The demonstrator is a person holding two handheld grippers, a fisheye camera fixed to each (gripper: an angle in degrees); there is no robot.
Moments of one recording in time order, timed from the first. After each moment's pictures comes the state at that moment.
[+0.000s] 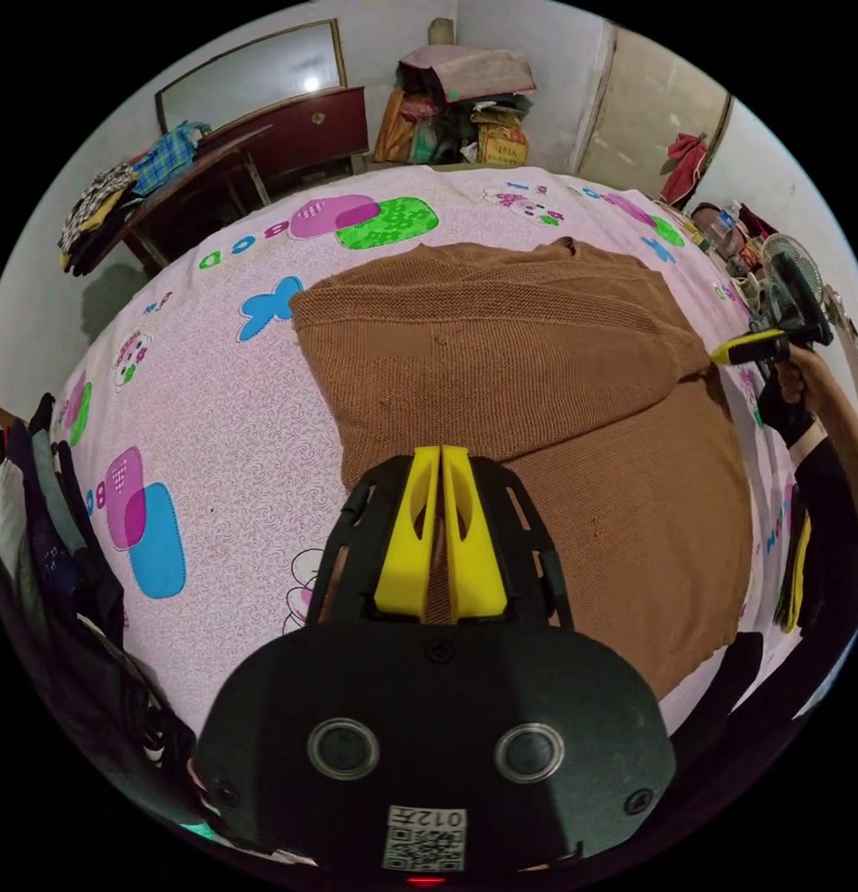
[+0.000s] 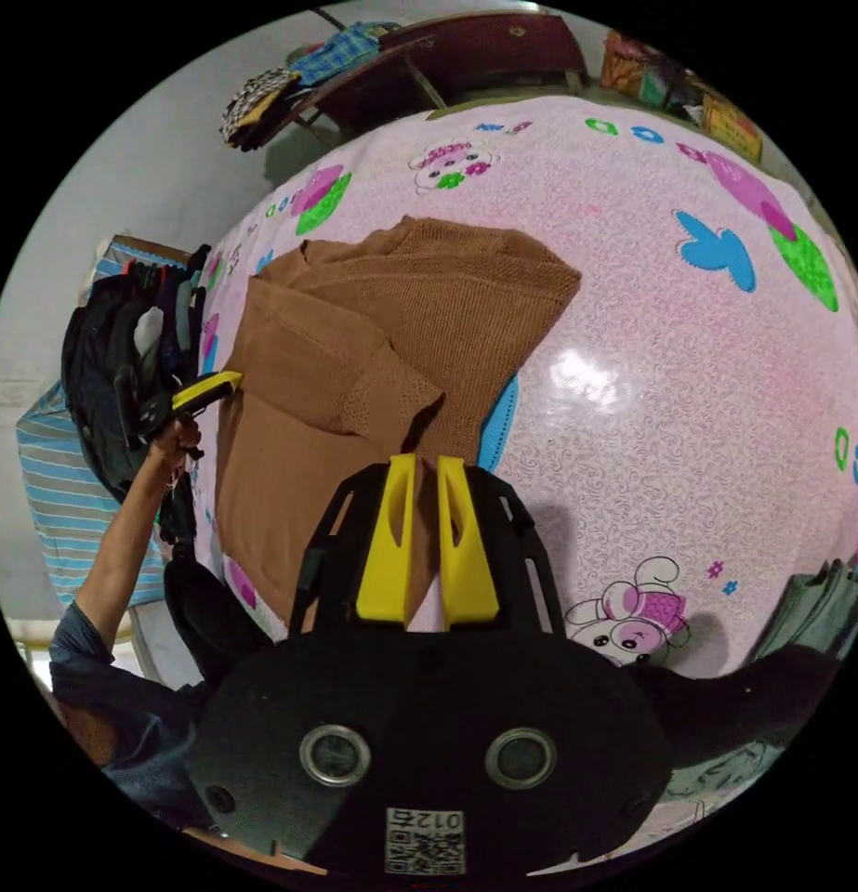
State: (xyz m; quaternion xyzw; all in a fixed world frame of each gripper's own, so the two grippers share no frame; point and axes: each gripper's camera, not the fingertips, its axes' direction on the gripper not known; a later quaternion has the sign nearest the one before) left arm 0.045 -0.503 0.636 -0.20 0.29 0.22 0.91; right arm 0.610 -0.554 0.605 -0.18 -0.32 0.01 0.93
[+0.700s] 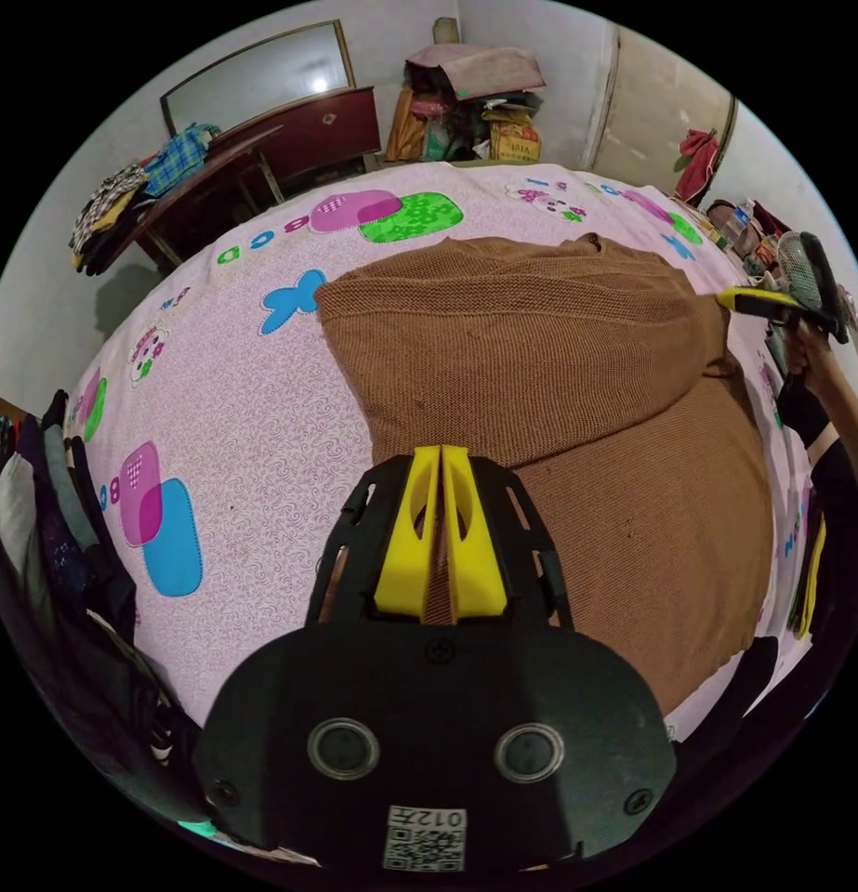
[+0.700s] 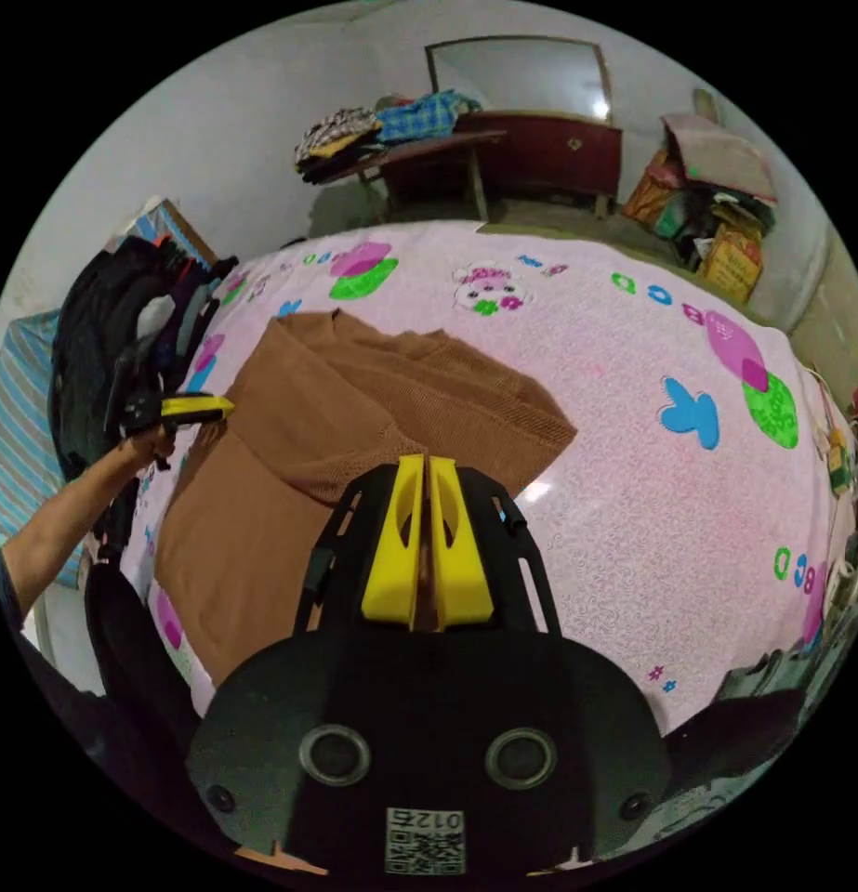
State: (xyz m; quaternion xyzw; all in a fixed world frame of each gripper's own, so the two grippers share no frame) left arm 0.033 -0.495 0.659 -0.21 0.26 0.22 0.92; right arm 0.614 -0.562 0.566 0.00 -0.25 -0.05 0.97
